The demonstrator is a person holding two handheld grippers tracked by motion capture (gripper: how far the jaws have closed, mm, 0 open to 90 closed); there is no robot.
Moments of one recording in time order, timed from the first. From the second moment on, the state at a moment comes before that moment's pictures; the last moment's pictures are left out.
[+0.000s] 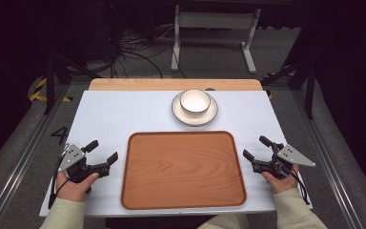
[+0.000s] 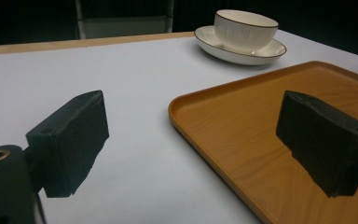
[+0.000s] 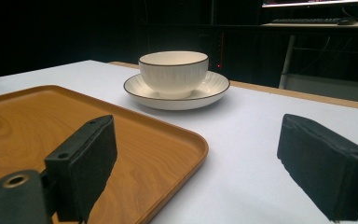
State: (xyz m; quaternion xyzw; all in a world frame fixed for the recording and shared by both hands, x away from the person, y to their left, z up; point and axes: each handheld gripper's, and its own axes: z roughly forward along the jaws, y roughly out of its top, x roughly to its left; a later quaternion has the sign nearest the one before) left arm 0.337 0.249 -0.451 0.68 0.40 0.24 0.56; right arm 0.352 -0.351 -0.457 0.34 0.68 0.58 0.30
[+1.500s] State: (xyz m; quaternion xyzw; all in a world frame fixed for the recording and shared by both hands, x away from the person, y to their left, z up) left arm 0.380 0.174 -0.365 0.73 0.33 0.22 0.56; right arm 0.354 -0.349 -0.456 0.33 0.69 0.57 0.30
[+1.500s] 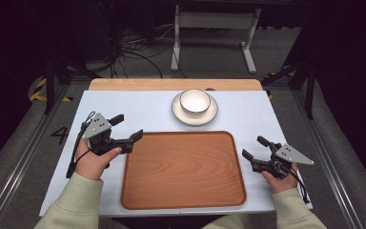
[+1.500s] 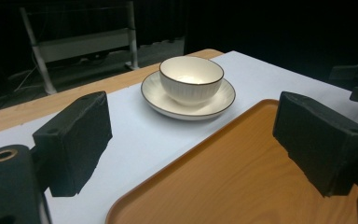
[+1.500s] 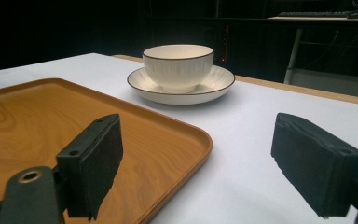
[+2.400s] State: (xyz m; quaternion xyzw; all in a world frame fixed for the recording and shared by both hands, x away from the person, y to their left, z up) left arm 0.445 0.108 -0.347 0.75 0.30 0.17 0.56; right arm 0.353 -0.349 -0.456 0.33 0.69 0.57 0.30
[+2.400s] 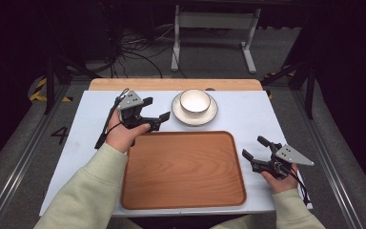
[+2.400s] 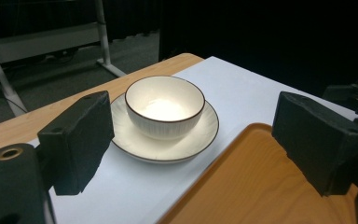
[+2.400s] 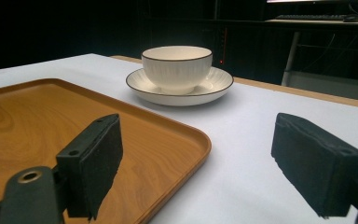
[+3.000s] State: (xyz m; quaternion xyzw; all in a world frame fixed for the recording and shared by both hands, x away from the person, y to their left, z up) left arm 0.477 0.073 -0.344 0.75 0.30 0.18 0.56; right arm 0.353 -0.348 -0.456 0.33 0.69 0.57 0.30
